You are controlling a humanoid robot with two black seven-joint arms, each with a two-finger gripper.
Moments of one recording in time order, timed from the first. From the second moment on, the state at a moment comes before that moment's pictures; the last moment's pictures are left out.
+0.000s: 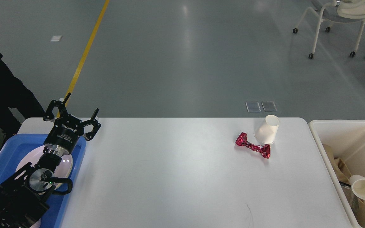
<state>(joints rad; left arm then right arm) -0.54 0.24 -0.97 -0.46 0.01 -0.75 -0.33 0.56 -0.53 -1.02 0.06 -0.16 0.14 0.26</state>
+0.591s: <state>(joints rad) -0.54 0.24 -0.97 -0.46 0.01 -0.75 -0.33 1.93 -0.60 -1.51 1.19 -0.47 0.62 0.32</state>
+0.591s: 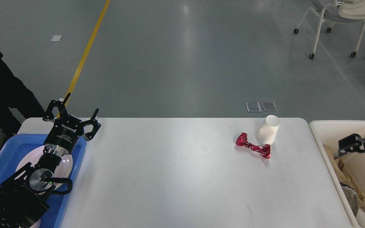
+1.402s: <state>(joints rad) -0.54 0.24 -0.97 -0.46 0.01 -0.75 -0.33 1.63 -0.24 -1.39 0.68 -0.16 0.47 0.25</state>
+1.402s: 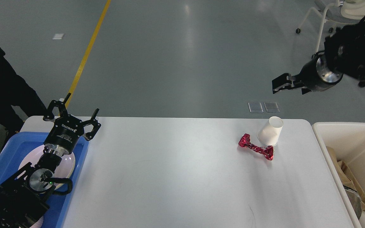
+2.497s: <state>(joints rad) -0.54 0.24 -0.97 -0.46 0.01 -0.75 -0.33 1.00 -0.03 -0.96 0.28 0.06 -0.14 -0.03</state>
